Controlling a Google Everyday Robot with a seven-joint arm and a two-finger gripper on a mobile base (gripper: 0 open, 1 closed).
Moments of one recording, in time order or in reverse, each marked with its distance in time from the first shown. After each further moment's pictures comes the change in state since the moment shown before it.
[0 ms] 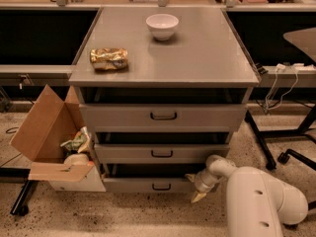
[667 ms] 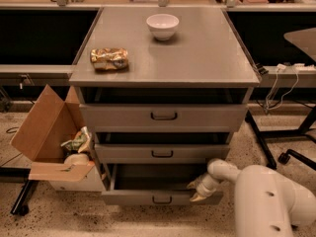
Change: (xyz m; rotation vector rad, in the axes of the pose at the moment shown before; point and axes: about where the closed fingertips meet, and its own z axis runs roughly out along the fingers) arm -0.013 0.018 -0.011 -0.003 -0.009 0.002
